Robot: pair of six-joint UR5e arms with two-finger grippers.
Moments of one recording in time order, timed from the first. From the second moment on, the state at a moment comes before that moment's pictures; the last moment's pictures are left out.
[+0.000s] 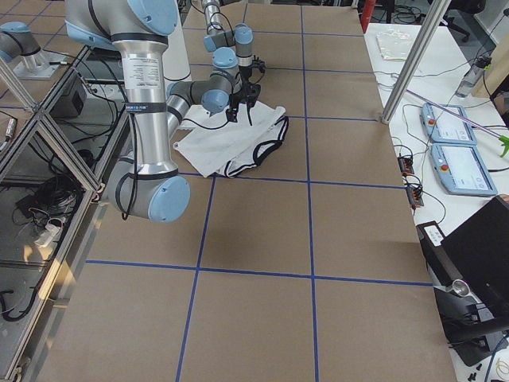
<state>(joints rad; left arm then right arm) -0.31 -2.04 -1.79 -1.82 -1.80 -1.71 0.44 -1.46 2.28 -1.35 1.86 1.64</state>
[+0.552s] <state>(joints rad) -0.32 -2.03 -1.84 -1.81 -1.80 -1.71 0.44 -1.46 2.27 -1.35 1.86 1.64</state>
